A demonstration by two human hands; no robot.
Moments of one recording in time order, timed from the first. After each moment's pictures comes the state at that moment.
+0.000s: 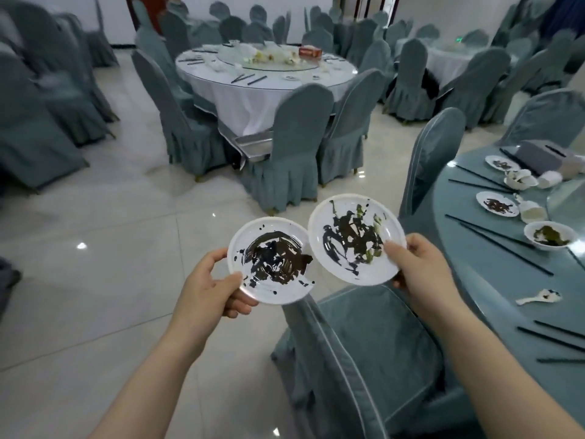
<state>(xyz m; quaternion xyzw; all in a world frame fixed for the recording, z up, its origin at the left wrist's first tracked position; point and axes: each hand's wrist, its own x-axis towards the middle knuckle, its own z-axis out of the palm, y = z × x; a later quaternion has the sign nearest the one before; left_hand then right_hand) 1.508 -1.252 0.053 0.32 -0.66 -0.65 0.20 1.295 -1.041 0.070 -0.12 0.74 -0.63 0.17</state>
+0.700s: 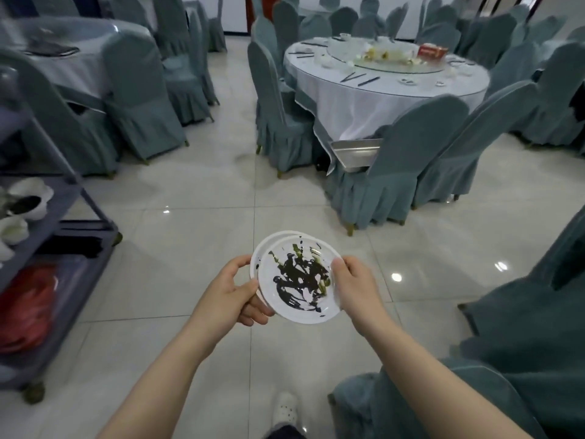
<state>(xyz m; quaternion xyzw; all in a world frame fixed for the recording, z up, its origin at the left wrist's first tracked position) 1.552 -1.475 0.021 0.41 -0.62 -0.64 0.20 1.355 -1.390 -0.008 -0.27 0.79 -0.48 0.27</state>
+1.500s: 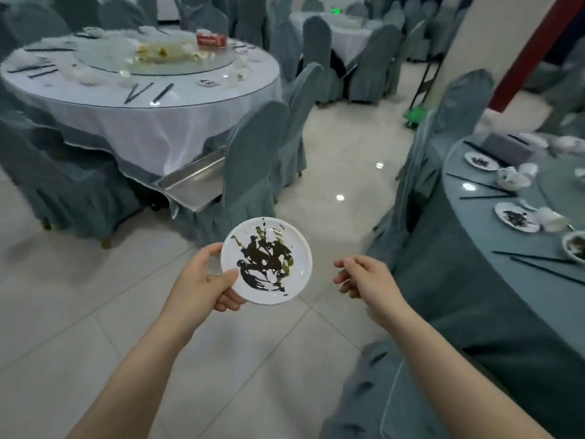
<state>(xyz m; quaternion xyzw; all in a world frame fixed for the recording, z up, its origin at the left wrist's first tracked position) 1.202 -1.729 0.032 0.20 -0.74 -0.64 0.03 1.101 -1.477 0.028 0.03 0.80 -0.58 0.16</state>
